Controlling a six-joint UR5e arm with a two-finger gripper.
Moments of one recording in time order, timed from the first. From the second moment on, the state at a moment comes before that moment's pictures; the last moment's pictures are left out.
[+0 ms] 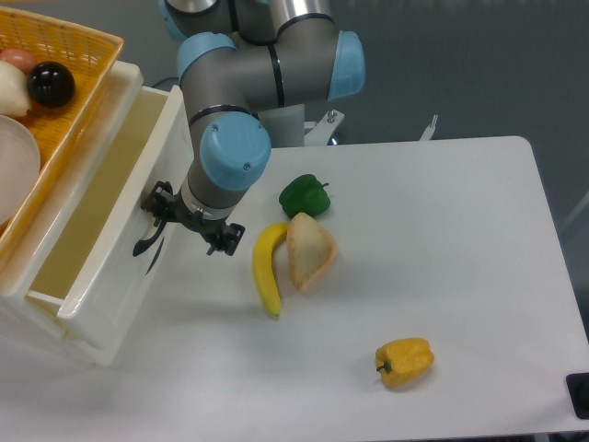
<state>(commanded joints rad) 2.27 -1.86 -1.55 -1.49 1.21 0.63</state>
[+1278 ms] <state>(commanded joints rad) 2.32 -1.87 -1.53 -1.49 1.21 0.63</state>
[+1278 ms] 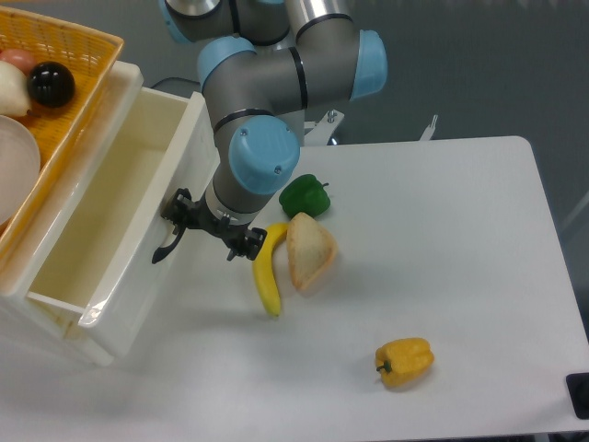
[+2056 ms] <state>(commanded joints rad) 2.35 -1.88 -1.52 -1.49 1.23 0.63</state>
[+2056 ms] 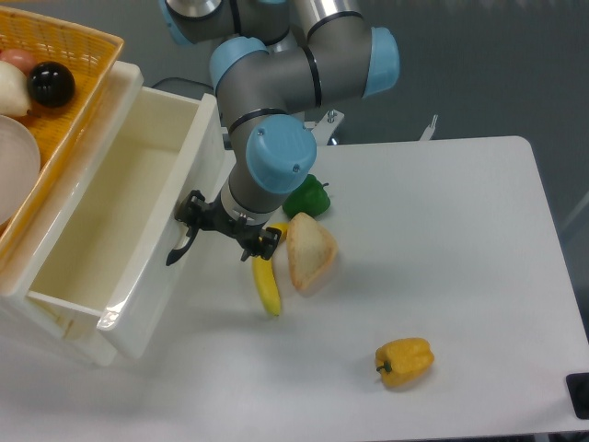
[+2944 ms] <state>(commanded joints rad) 2.39 -1.88 -1.51 -1.50 1.23 0.66</state>
